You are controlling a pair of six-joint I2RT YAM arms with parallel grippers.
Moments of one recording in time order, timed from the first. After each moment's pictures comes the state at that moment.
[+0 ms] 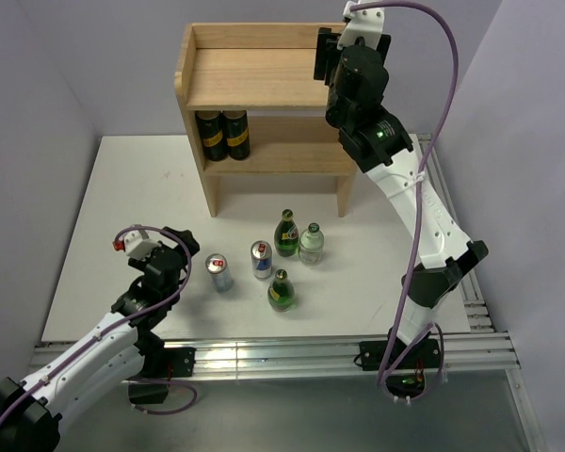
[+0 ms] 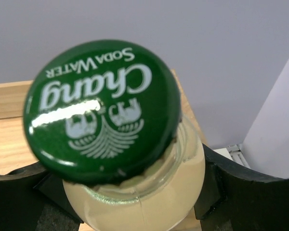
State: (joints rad) left arm -0.58 0.67 0.28 0.00 -0.78 -0.92; right arm 0.60 1.73 2.20 -0.30 0.78 -0.10
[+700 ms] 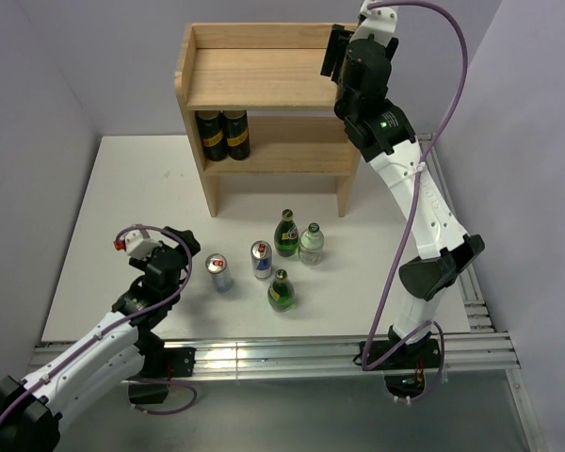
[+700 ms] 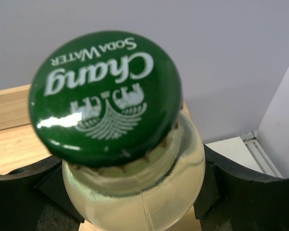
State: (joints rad) left arm -0.58 0.67 0.28 0.00 -0.77 -0.92; right arm 0.51 1.77 2.21 -0.36 0.71 0.07
